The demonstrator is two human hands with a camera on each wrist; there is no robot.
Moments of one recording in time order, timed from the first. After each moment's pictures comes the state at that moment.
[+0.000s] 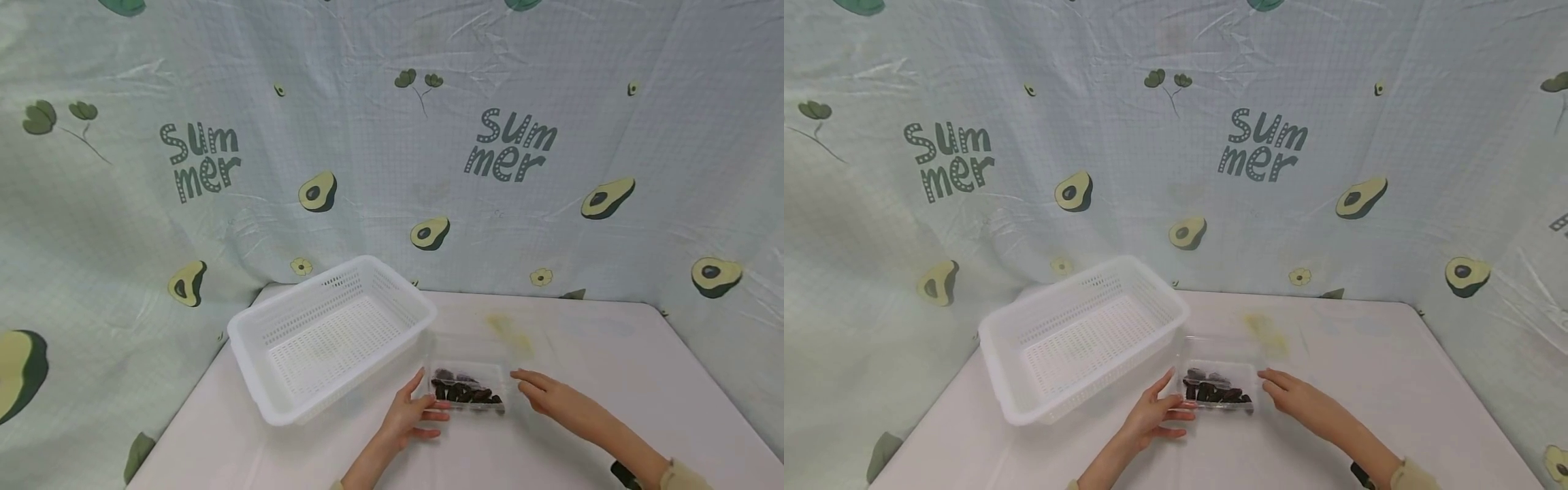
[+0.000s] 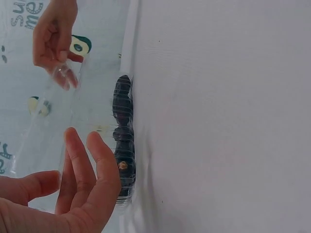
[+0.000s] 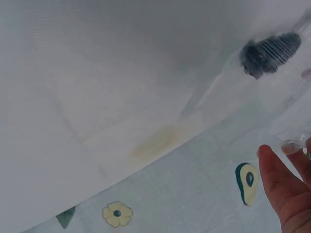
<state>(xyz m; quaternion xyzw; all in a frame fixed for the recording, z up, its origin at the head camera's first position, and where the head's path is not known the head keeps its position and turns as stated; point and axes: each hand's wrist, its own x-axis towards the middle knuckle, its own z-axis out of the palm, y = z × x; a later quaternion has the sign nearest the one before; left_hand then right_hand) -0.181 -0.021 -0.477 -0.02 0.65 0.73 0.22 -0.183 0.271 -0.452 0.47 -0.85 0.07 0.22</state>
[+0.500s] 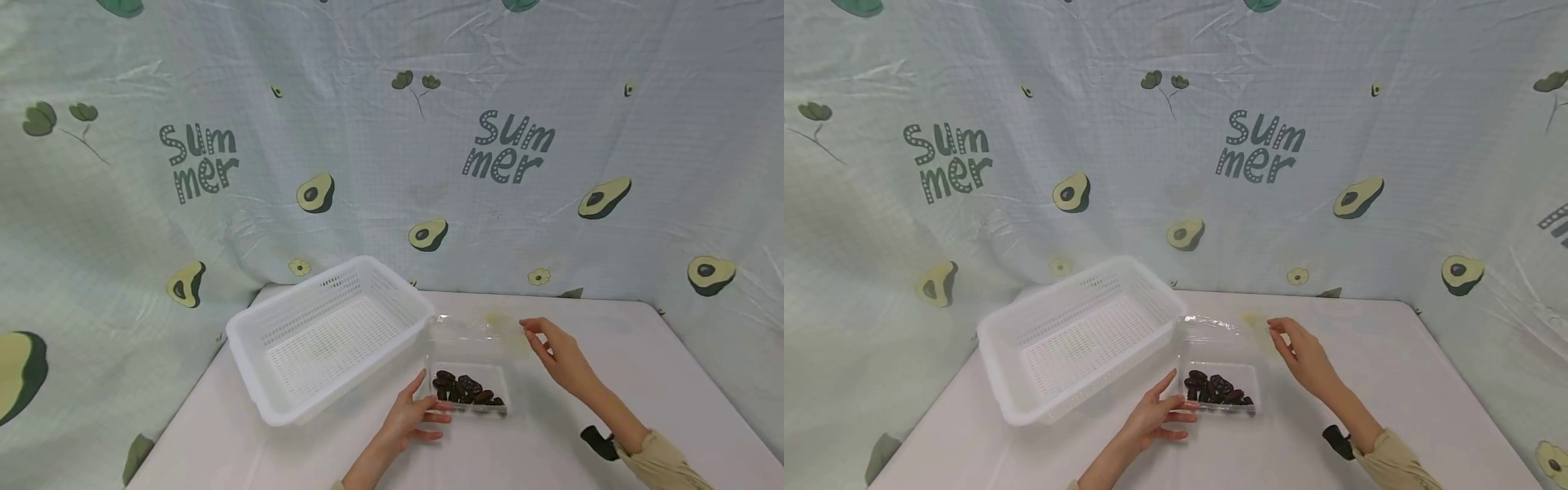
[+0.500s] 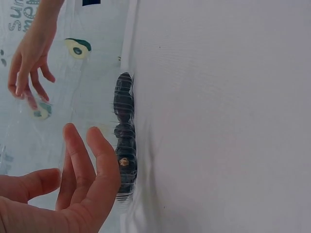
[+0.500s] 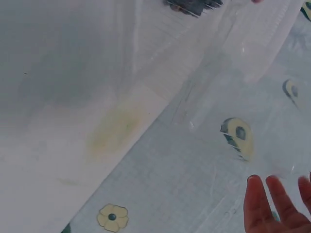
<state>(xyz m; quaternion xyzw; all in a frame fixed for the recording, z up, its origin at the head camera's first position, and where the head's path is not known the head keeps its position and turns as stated) -0.180 -0.015 -0.482 -0.01 0.66 0.72 0.22 -0.217 0.260 -0.423 0.23 -0.90 0.26 0.28</state>
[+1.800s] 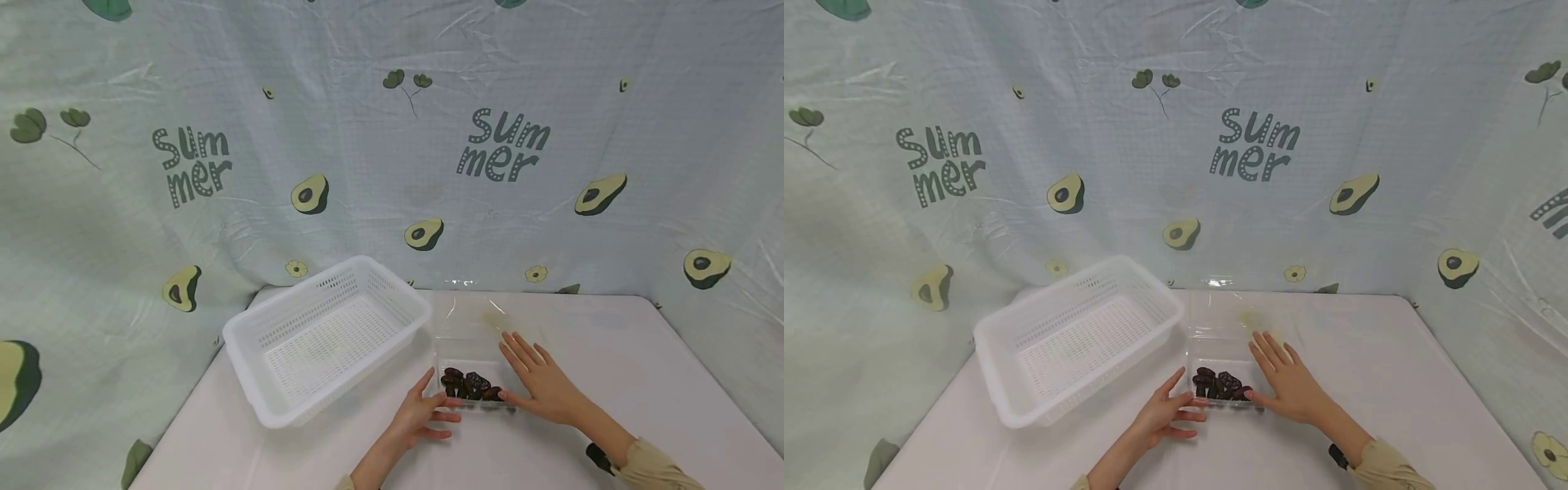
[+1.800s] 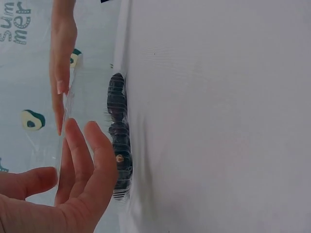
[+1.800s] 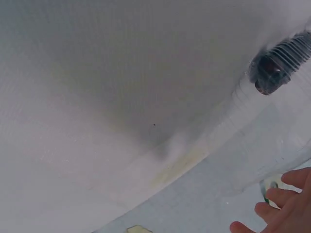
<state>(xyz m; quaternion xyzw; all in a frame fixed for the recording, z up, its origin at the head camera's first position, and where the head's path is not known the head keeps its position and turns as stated) -0.180 0.000 -0.472 0.00 0.66 0.71 0.24 -0.207 0.263 -0.476 0.31 -0.92 0.02 0.22</state>
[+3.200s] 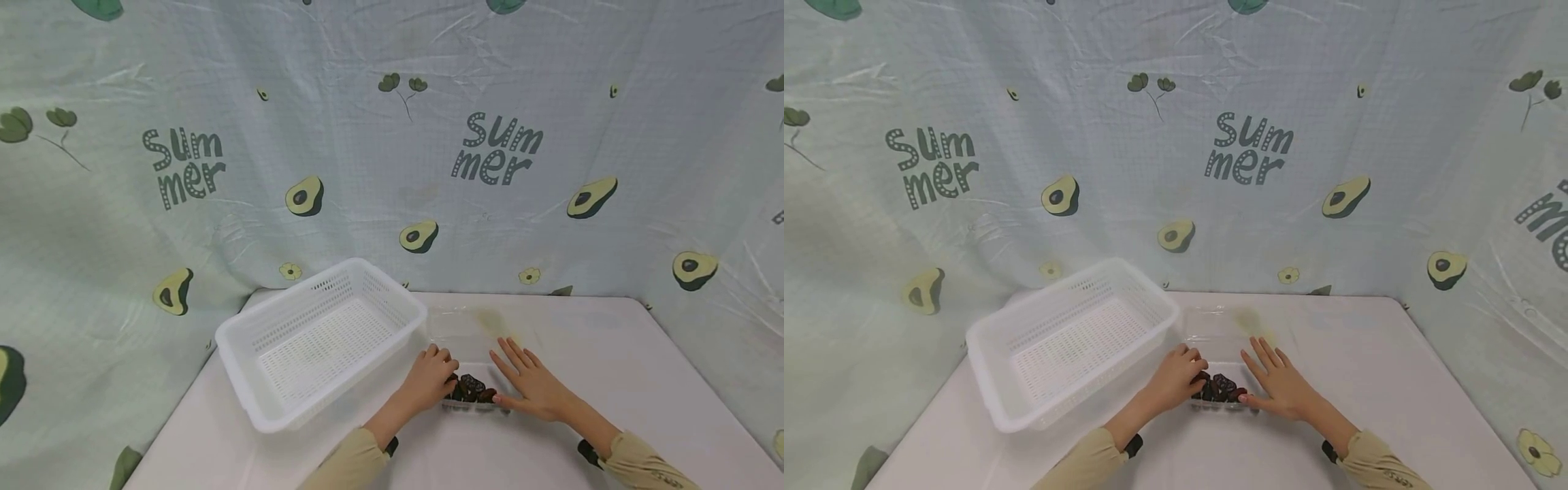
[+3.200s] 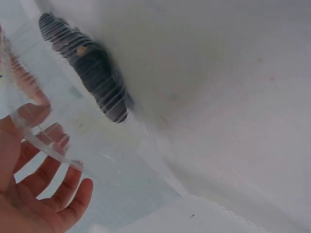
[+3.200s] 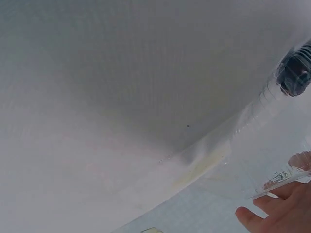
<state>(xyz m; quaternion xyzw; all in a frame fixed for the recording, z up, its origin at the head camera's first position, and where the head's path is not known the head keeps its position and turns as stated) -0.227 0.018 -0.451 0.37 0.92 0.06 -0.15 -0.209 0.263 -0.481 0.29 -0.95 0.05 0.09</state>
